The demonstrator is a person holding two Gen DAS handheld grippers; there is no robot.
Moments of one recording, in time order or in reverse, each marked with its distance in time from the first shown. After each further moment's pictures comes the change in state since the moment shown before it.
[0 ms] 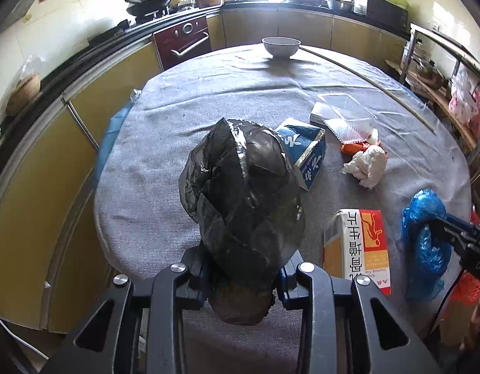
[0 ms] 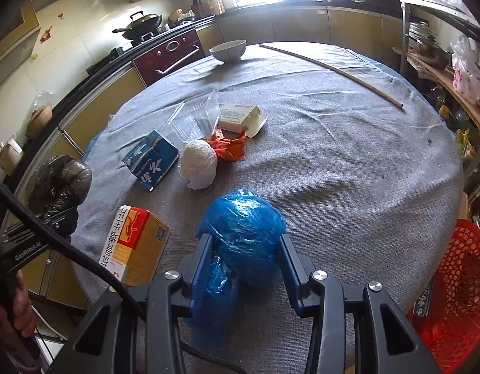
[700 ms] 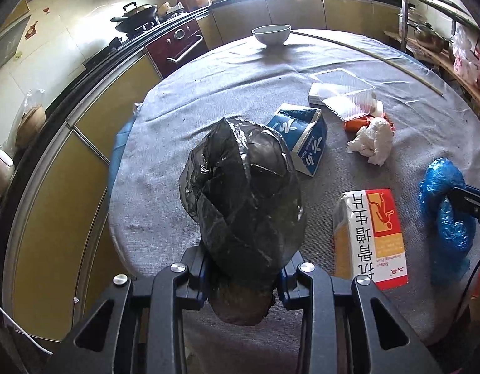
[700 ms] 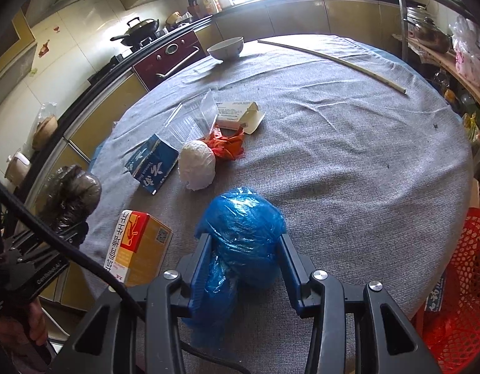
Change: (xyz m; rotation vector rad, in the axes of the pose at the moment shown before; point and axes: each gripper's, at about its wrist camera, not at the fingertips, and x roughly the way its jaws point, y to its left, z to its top) left arm 0.008 -0.024 -0.002 0.124 0.028 0.119; right arm 0.005 -0.015 0.000 0.054 0.008 0.069
